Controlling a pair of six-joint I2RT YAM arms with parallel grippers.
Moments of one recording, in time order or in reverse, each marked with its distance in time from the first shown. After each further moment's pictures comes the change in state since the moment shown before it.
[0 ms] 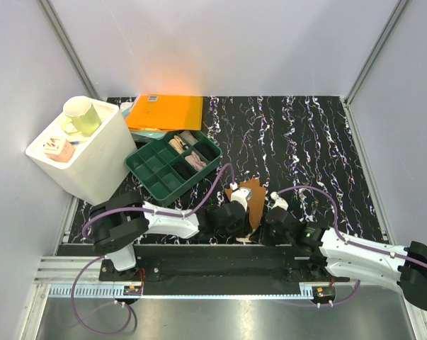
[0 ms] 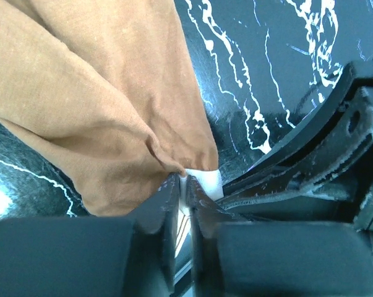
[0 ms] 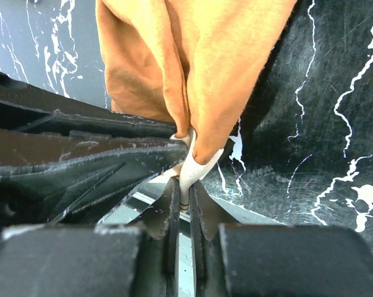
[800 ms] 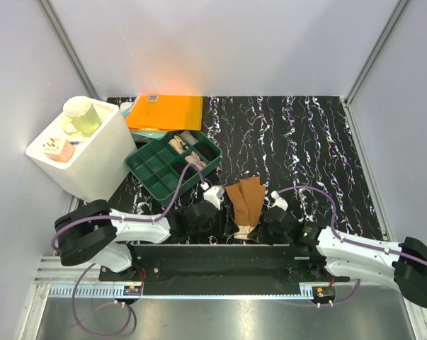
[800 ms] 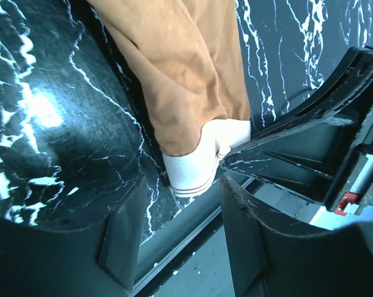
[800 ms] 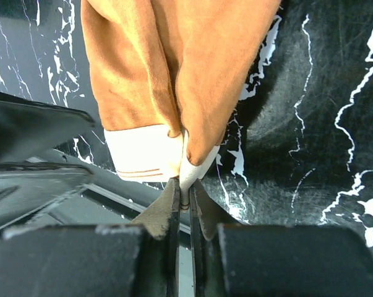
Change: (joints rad) left arm 0.101 -0.276 -0.292 0.105 0.053 -0.107; right arm 0.000 0.051 -0.007 0.061 0.028 0.044
